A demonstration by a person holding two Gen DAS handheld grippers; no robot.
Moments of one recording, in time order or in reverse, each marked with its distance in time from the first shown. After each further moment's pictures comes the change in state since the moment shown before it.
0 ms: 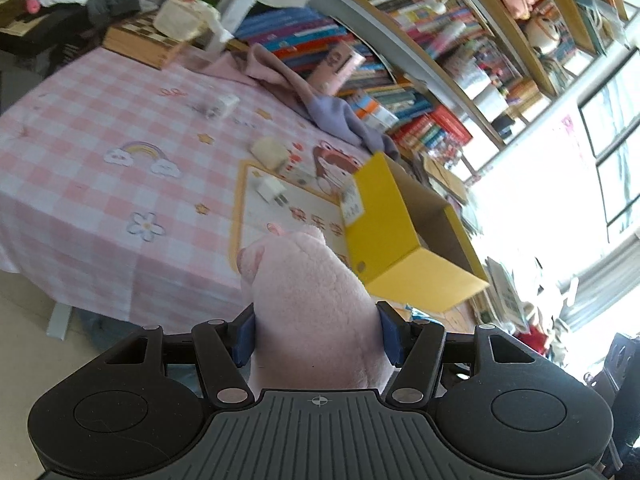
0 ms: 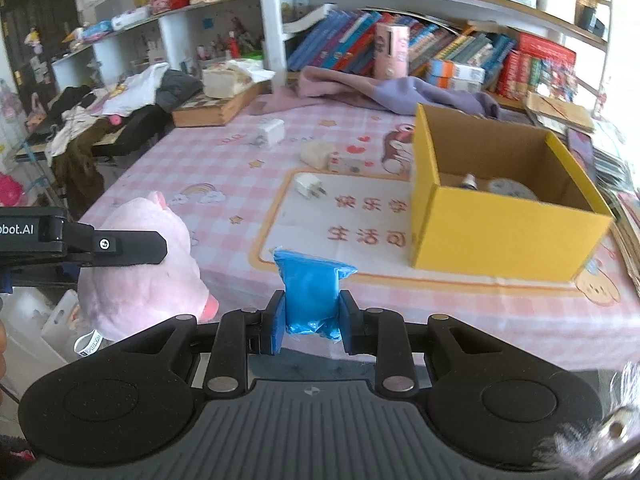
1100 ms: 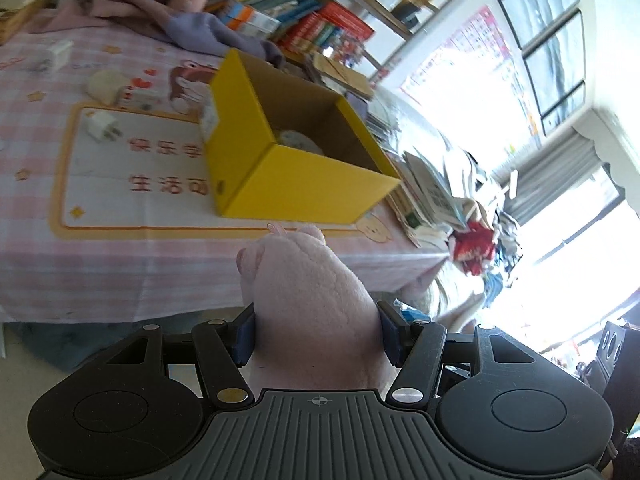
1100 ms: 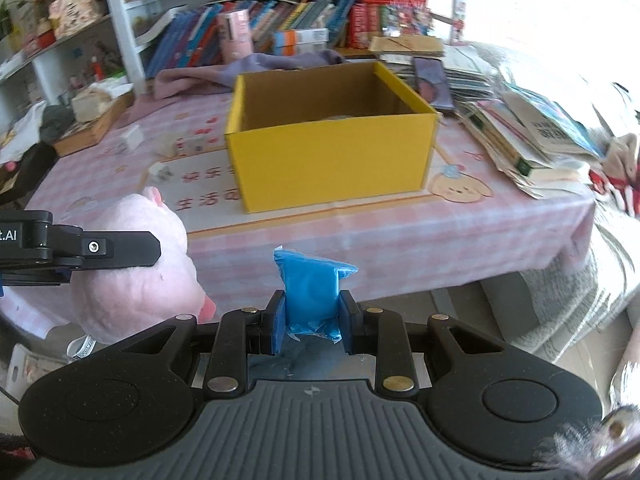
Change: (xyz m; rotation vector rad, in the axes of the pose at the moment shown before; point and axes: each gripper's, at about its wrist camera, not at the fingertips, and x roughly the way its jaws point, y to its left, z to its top) left arm 0.085 -0.101 -0.028 0.205 0.246 -0.200; right arm -0.056 -0.099 -0.056 0.266 0.029 -0.258
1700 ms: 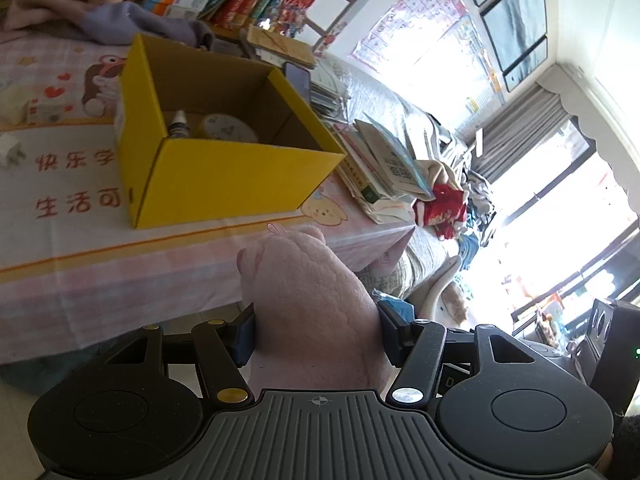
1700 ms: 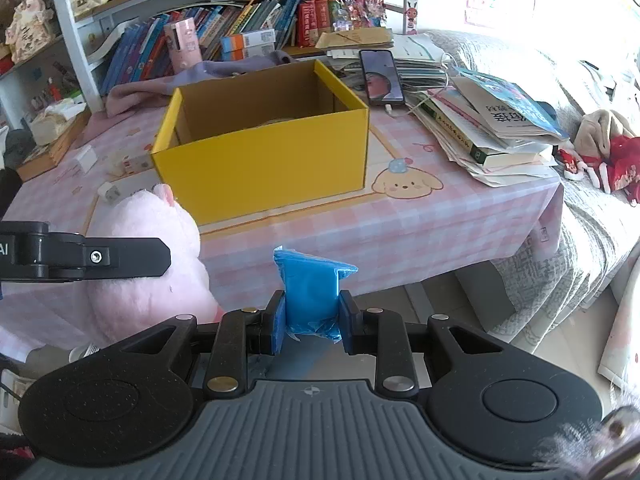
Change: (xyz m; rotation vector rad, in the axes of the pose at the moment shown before) left arm 0.052 -0.043 0.020 0.118 0.072 -0.080; right arm 0.011 -0.051 0.015 0.069 0.005 -0.057
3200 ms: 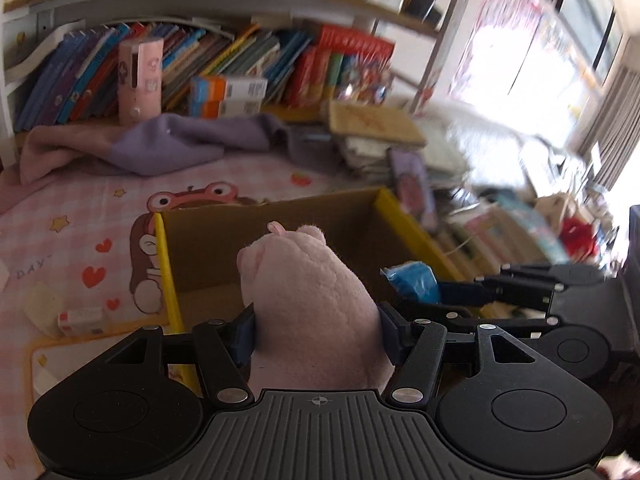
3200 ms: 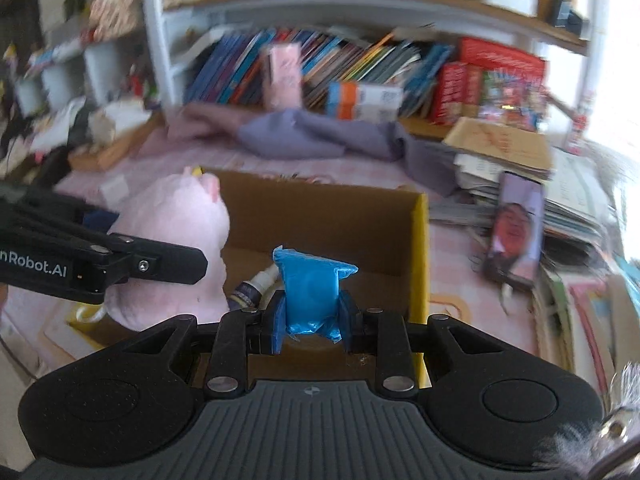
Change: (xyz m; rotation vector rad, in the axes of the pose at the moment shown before) left arm 0.105 0.028 0.178 0.149 -0.087 0.435; right arm 0.191 -0.015 0.213 -0.434 -0.060 0.347
